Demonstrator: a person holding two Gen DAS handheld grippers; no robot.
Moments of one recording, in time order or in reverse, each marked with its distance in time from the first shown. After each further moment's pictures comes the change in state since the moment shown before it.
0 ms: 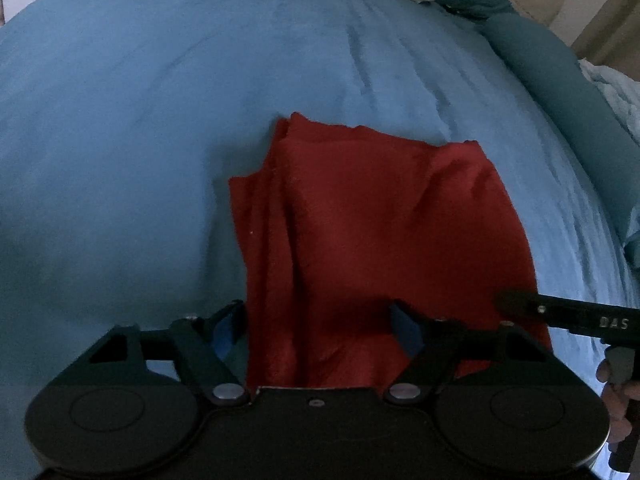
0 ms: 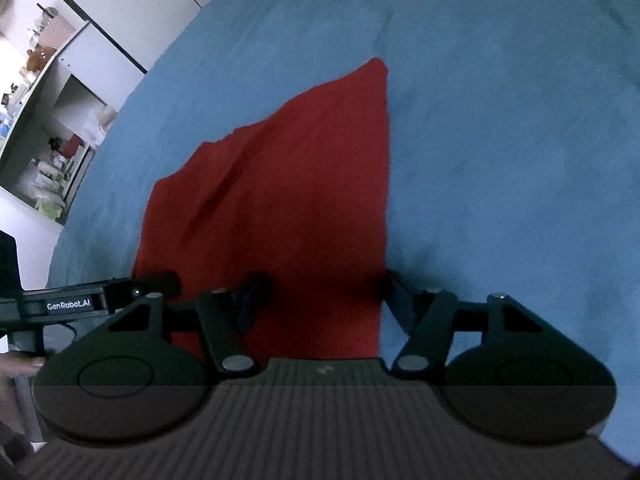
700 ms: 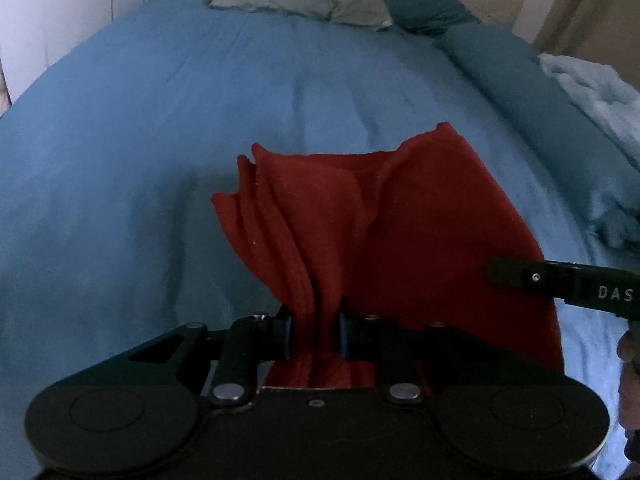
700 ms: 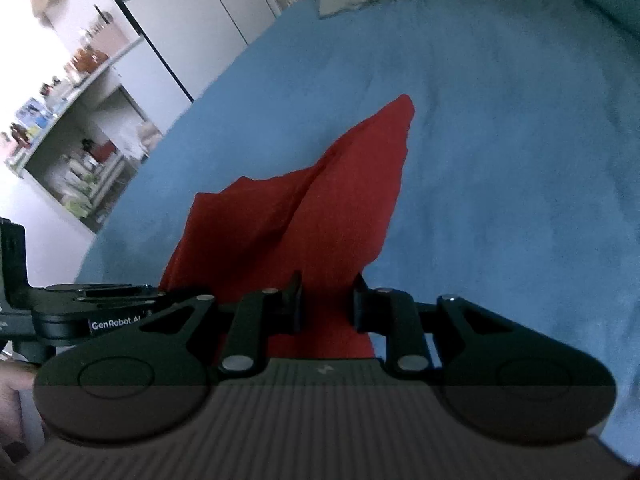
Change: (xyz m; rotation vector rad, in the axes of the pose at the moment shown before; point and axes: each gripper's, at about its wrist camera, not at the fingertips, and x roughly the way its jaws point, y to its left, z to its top) left arm -0.093 -0.086 -0.018 0.110 -0.094 0.039; right arm -0.117 0.036 -0.006 -0.116 -0.139 0.026
